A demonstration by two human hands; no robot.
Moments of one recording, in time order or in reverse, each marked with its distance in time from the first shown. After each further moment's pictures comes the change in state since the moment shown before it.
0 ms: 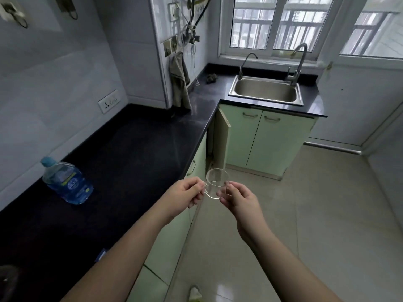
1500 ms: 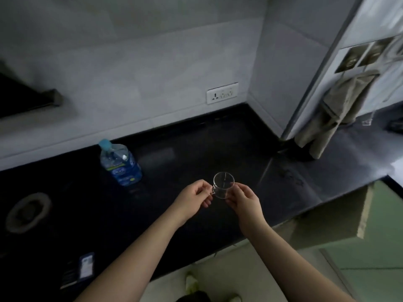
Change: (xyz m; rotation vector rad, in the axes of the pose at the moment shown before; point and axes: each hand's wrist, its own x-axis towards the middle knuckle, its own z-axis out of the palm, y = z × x) left_hand 0.208 -0.087 -0.167 -0.148 0.913 -0.376; right_hand 0.369 0.037 0.226 -0.438 -0.705 0.404
